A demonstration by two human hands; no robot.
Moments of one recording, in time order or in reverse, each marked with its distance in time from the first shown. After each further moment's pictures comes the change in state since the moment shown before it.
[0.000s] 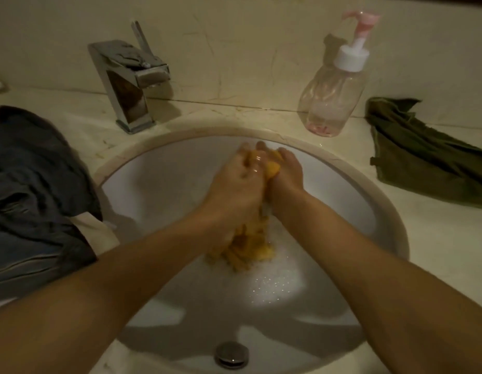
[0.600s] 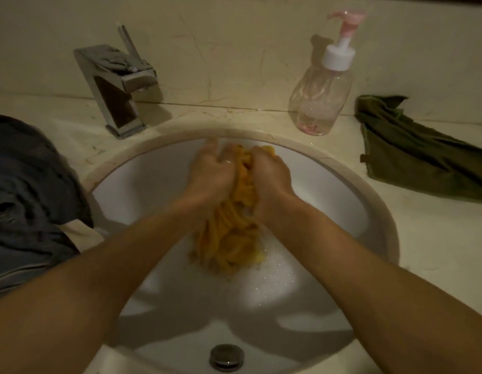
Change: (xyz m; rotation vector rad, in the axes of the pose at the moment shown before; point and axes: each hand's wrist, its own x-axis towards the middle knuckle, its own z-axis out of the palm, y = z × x) left_hand 0.027 -0.001 -0.010 0.147 0.119 -0.036; right_hand -0.006 0.000 0.001 -0.016 -0.012 0.046
